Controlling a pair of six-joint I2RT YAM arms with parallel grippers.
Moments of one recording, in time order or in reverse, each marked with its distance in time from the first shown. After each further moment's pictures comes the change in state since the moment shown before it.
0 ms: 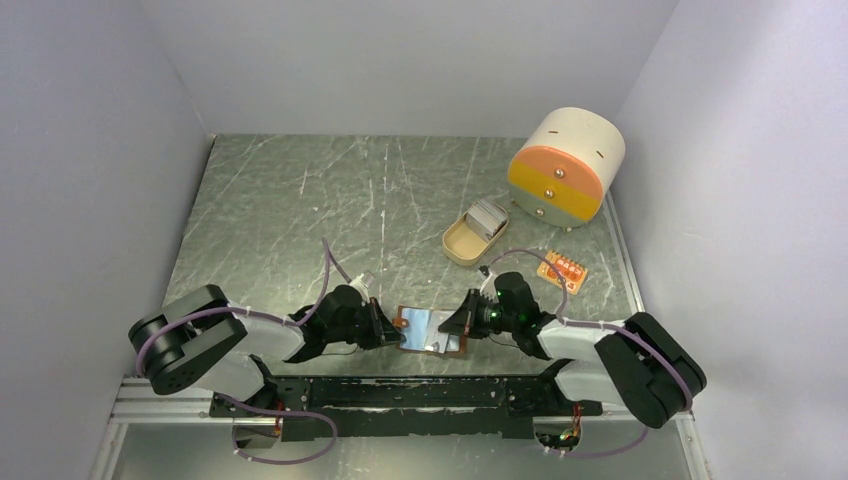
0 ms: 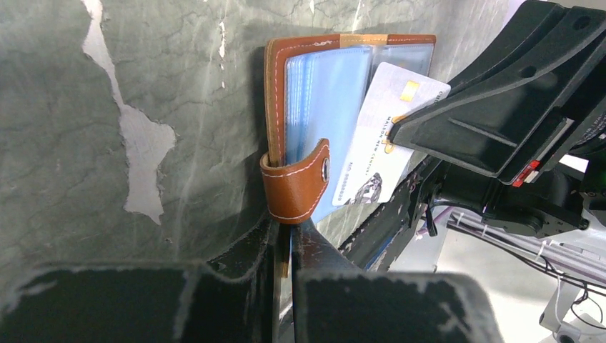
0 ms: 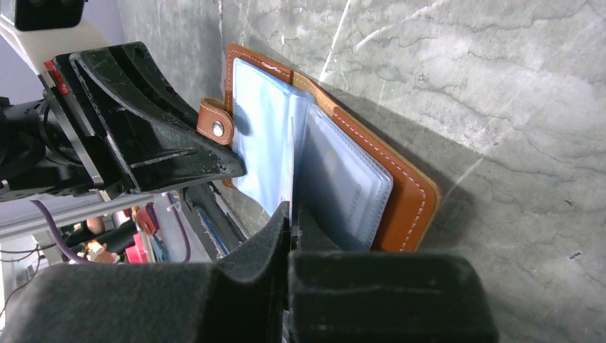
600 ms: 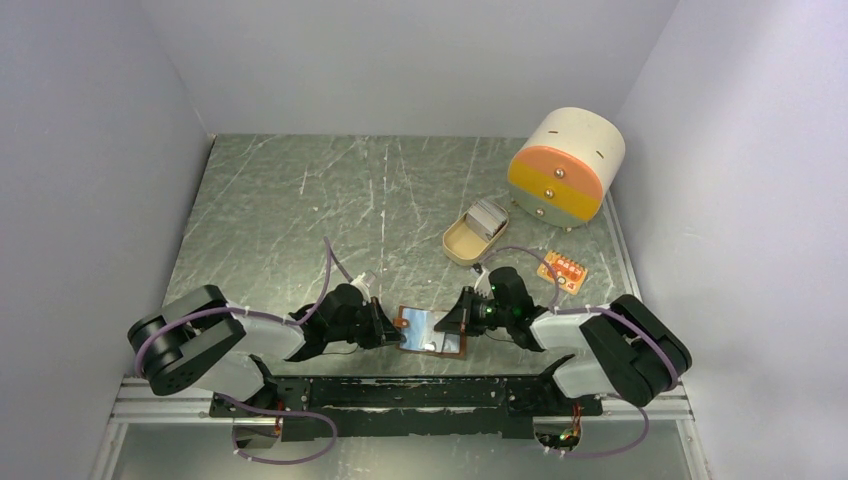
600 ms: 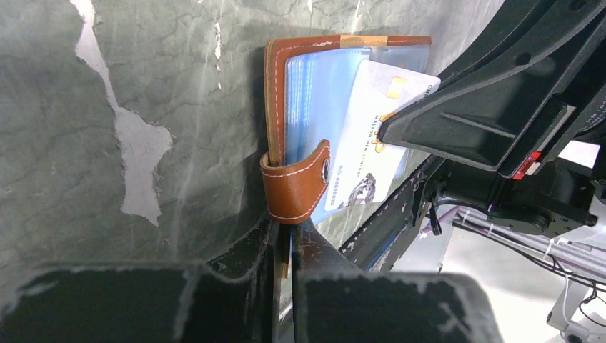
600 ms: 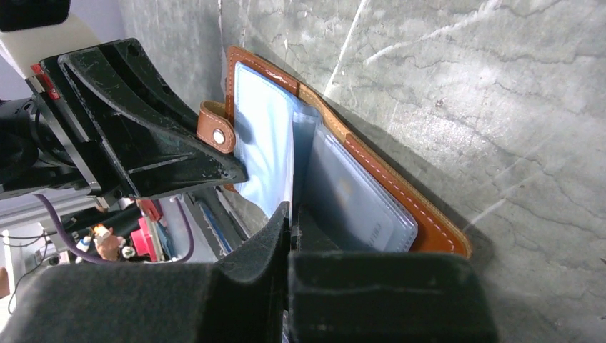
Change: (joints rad) left arm 0.000 -0.004 0.014 -0.029 0.004 0.019; right arm 0.000 0.126 0.051 0.038 -0.059 -0.017
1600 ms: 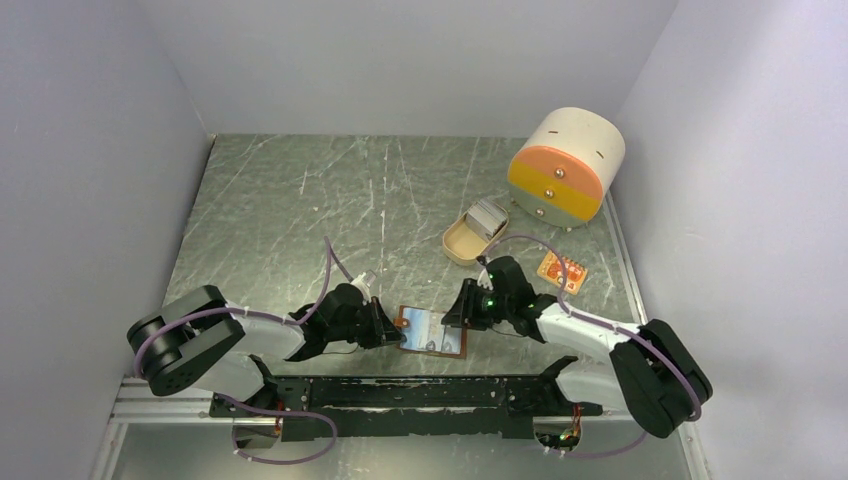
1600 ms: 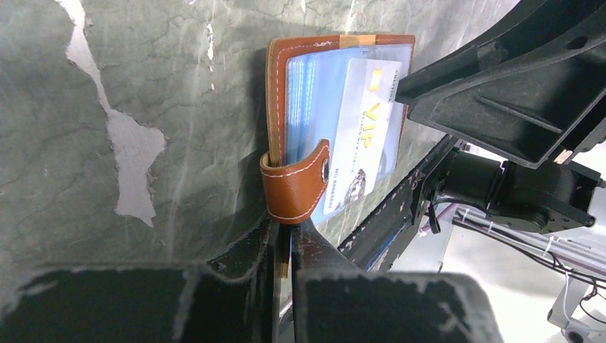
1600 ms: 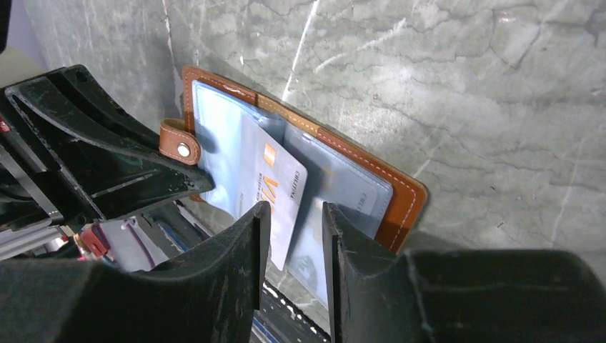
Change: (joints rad) left arm 0.000 -0.006 0.003 -0.005 0.003 0.006; right arm 0.000 -0.160 0.148 -0.463 0.164 -0.117
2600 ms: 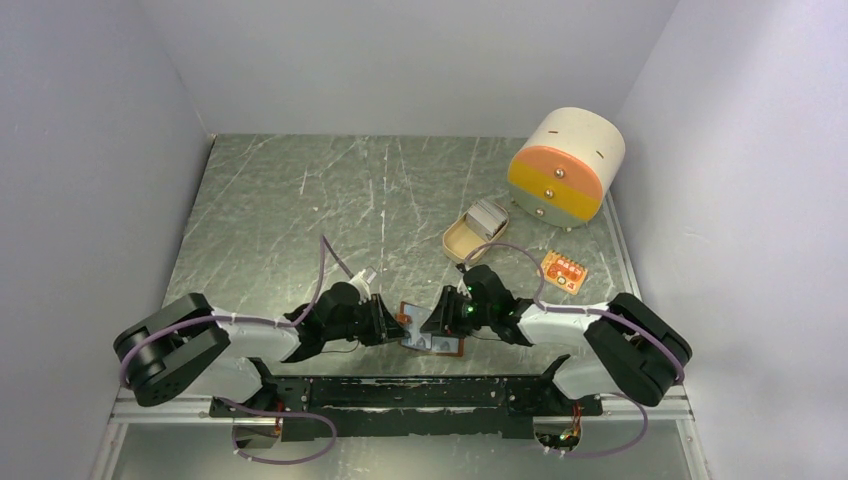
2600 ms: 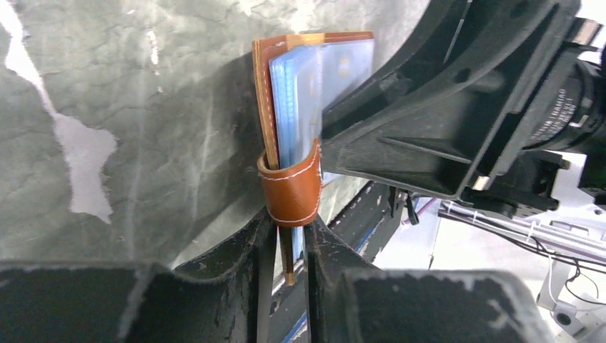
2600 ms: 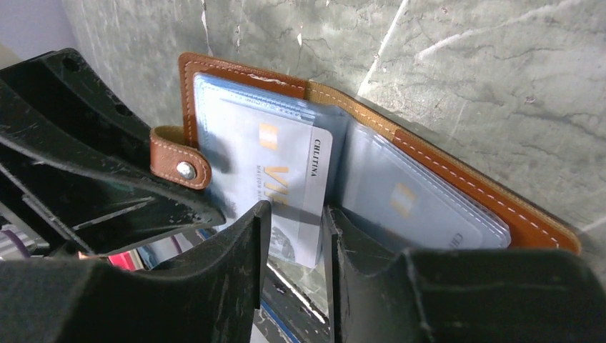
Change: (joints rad) left arm -0.003 -0.061 0.000 -0.005 0.010 0.006; right arm 0.185 0.161 -0.004 0.239 0.039 0.195
